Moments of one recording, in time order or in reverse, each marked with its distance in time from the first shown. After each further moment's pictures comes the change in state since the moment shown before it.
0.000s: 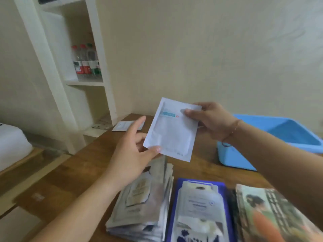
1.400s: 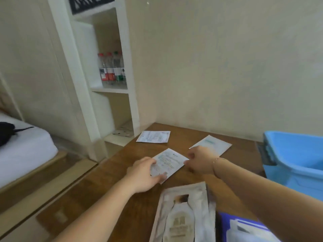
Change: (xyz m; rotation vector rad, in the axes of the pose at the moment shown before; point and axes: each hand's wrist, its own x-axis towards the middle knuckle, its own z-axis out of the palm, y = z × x) left_hand 0.091 -0.136 -0.060 0.860 -0.248 -0.340; right_hand 0.089 0.077 0.107 -1.042 -0.229 0.146
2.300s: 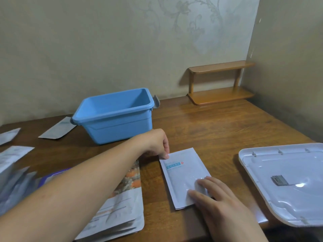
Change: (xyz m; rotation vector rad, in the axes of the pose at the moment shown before) left_hand -0.153 0.442 0.151 0.263 -0.512 0.678; right_hand -0.472 0.270 0.056 -0.056 0.684 0.155
